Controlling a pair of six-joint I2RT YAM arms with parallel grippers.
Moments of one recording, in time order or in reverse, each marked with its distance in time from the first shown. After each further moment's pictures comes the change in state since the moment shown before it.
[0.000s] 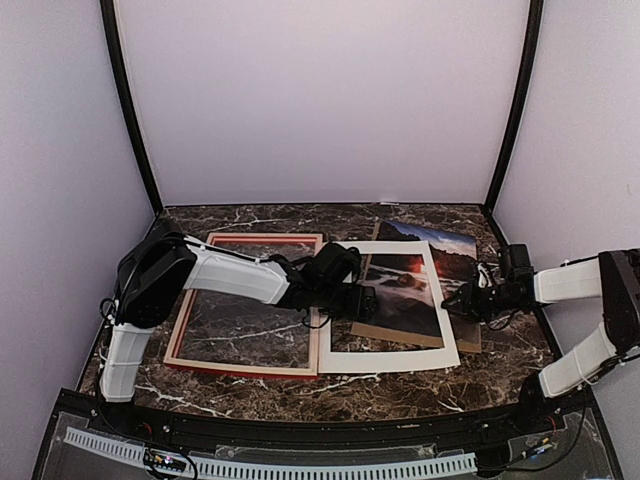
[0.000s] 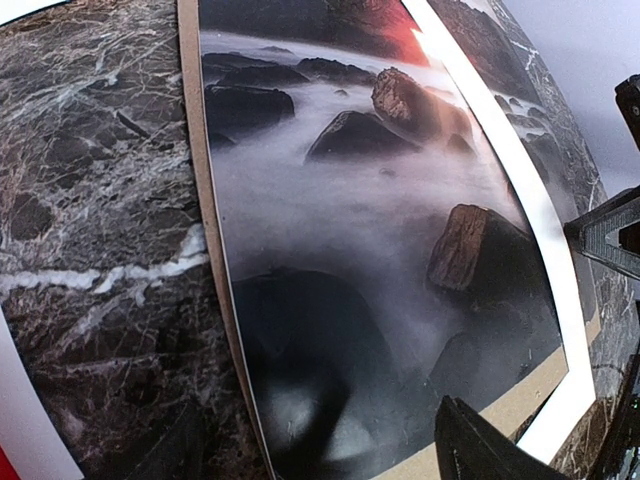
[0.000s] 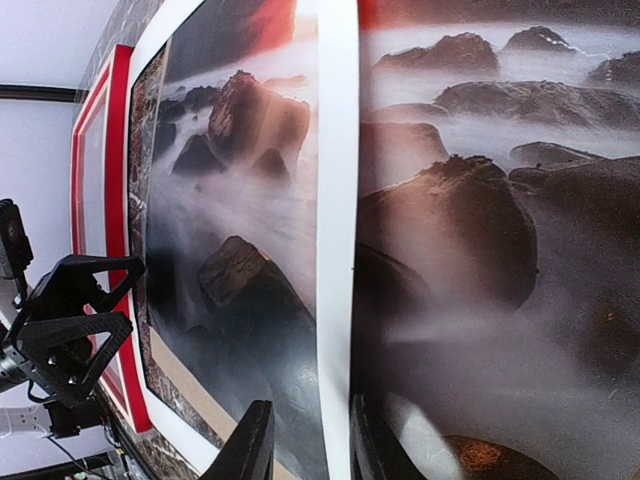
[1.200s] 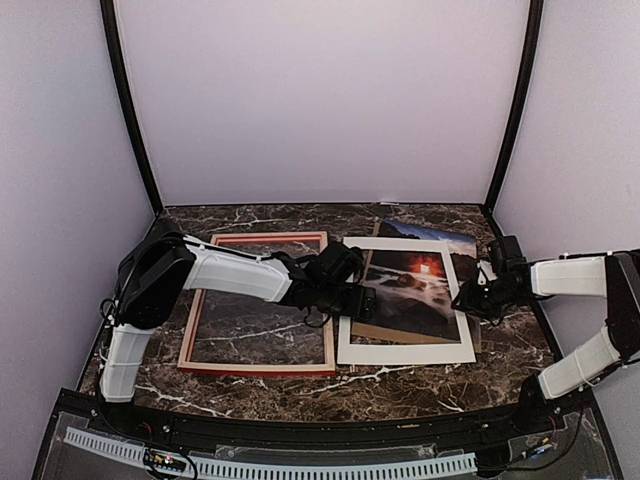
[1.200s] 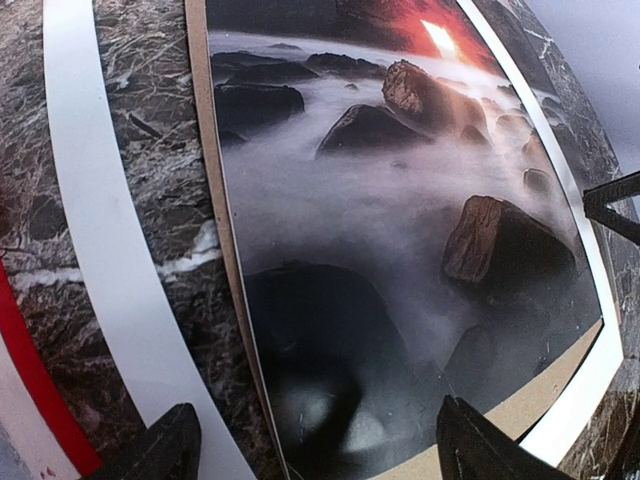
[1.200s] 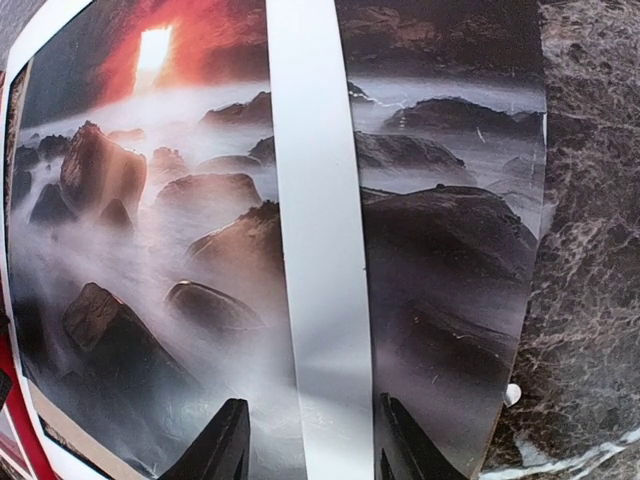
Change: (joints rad) left arm -0.003 -0.002 0.040 -0.082 -0.045 0.038; right arm 0.089 -0.025 0.091 -0.197 0.434 -0.040
